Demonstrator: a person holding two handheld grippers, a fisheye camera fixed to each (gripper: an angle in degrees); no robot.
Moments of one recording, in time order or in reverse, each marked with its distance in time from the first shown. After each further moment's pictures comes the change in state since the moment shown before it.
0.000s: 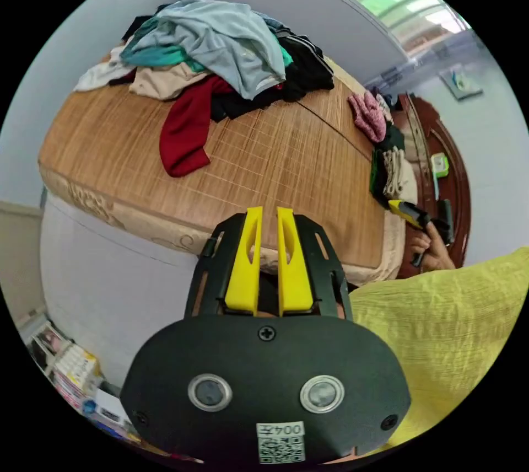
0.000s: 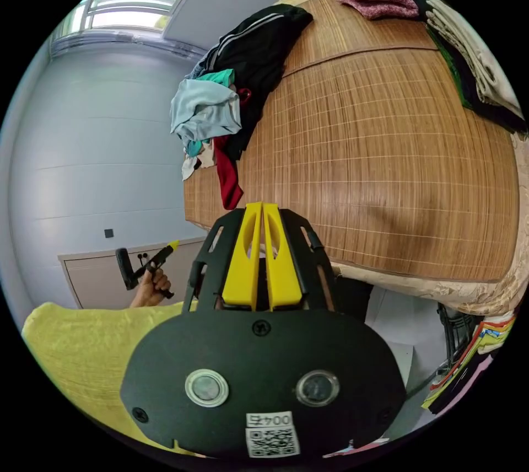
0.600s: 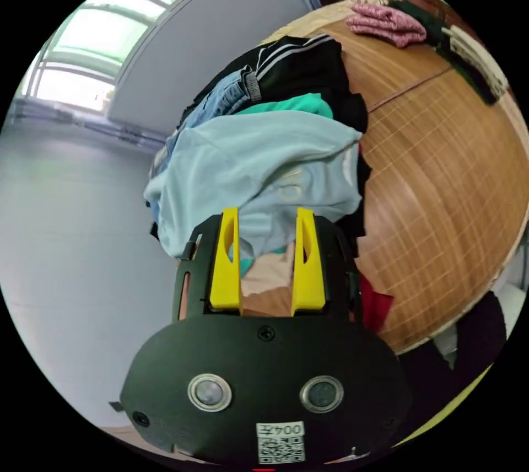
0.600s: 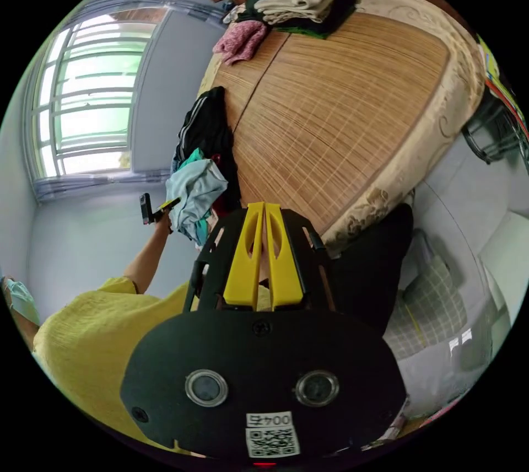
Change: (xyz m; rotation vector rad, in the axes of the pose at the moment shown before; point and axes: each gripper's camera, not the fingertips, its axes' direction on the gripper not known) left arm 0.051 -0.418 0.104 0.035 -0.775 0.848; right arm -0.021 0.197 0.121 0.511 -0.108 0.587
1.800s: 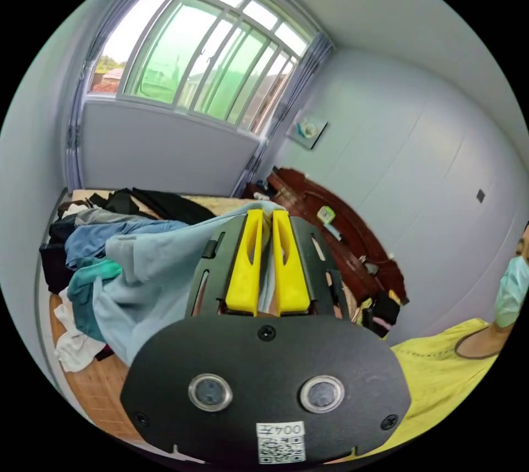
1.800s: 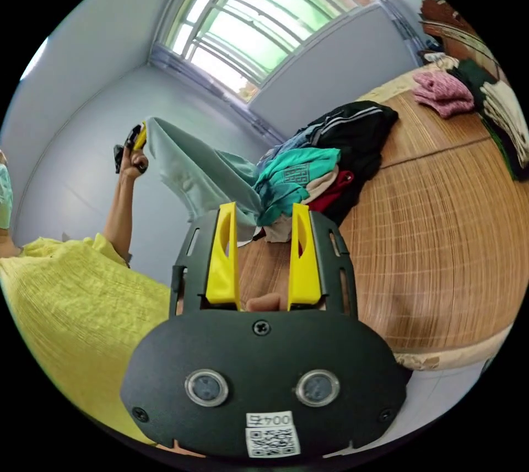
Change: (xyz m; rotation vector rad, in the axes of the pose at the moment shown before) left arm -0.480 0.352 -0.058 0.880 0.947 -0.453; right arm -0.095 0.158 0.214 -0.026 -0.300 -0.787
